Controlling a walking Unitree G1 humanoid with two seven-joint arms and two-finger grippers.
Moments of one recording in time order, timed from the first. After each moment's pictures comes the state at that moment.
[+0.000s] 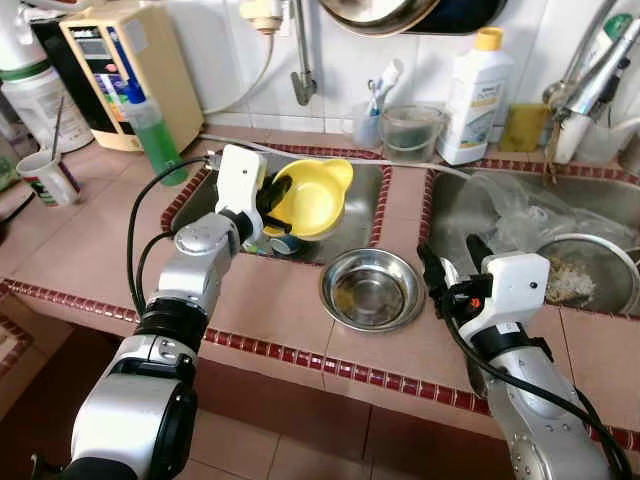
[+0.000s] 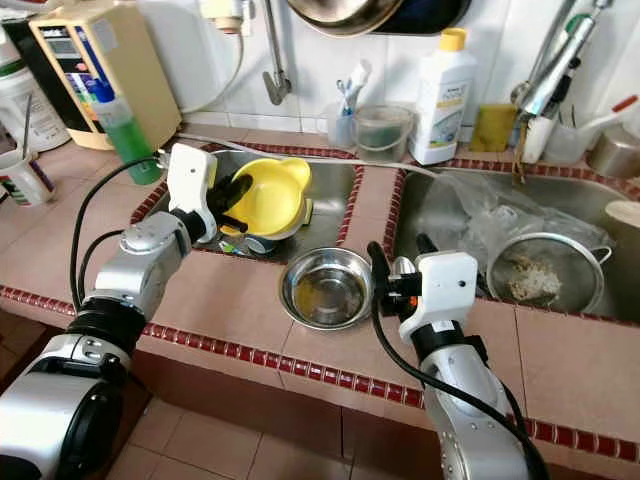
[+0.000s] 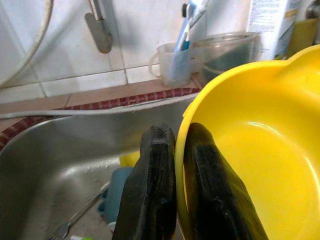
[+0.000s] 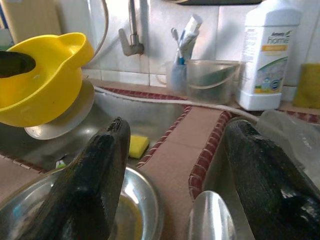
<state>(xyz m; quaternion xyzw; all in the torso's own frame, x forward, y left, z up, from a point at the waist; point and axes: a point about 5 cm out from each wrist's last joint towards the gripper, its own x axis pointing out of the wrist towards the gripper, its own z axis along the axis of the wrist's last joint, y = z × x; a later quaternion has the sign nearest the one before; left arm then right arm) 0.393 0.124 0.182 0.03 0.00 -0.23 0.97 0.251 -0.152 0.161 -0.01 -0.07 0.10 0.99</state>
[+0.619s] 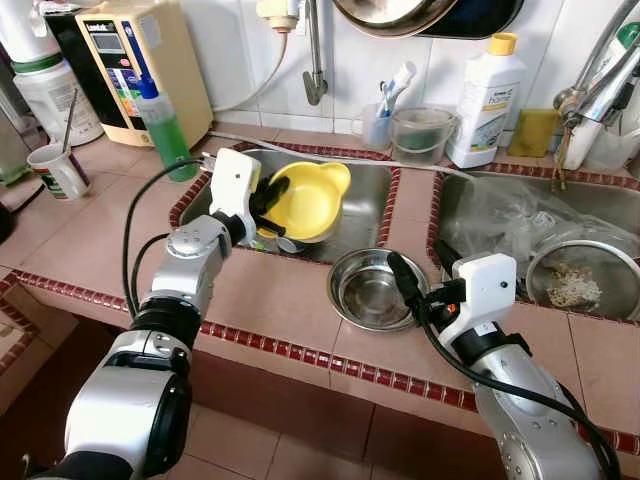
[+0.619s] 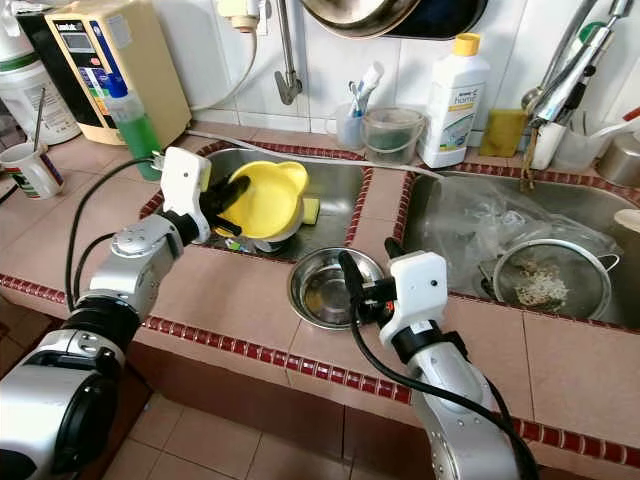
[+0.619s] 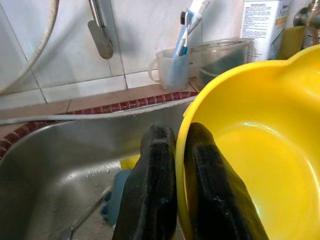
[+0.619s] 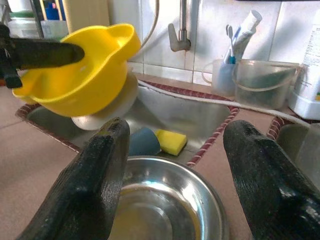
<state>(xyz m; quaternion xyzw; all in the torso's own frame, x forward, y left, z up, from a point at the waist) 0.393 0.131 0.180 0.03 -0.02 -0.26 0.97 0.251 -0.135 0.161 -0.02 -0.06 0.16 0.98</state>
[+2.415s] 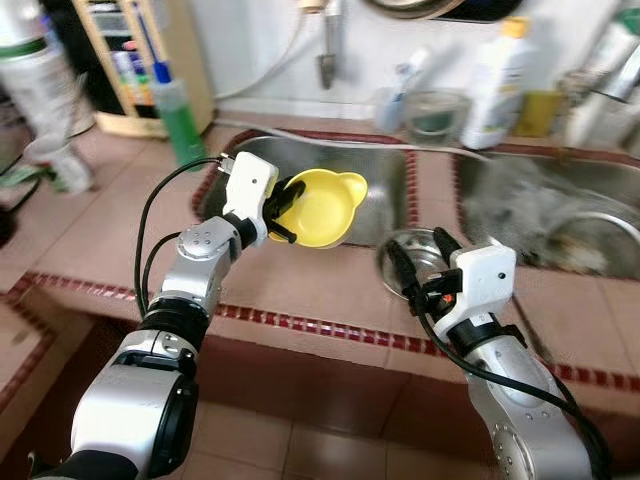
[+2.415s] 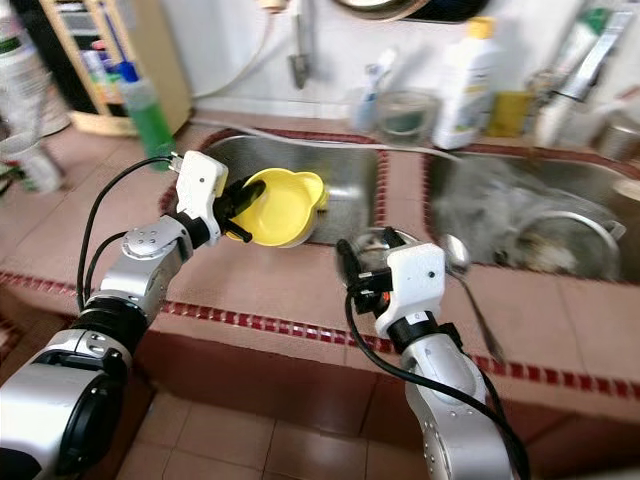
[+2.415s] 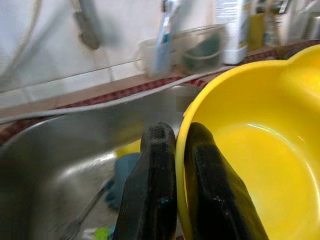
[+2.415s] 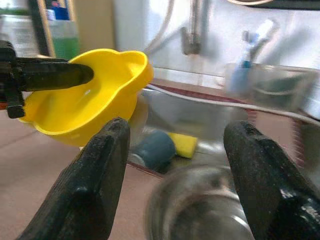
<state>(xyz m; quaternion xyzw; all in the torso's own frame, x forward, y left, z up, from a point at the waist) 0.391 0.120 0.181 0.07 -0.03 -0.29 0.95 0.257 -0.130 0.168 -0.02 -0.08 0.16 0.98</state>
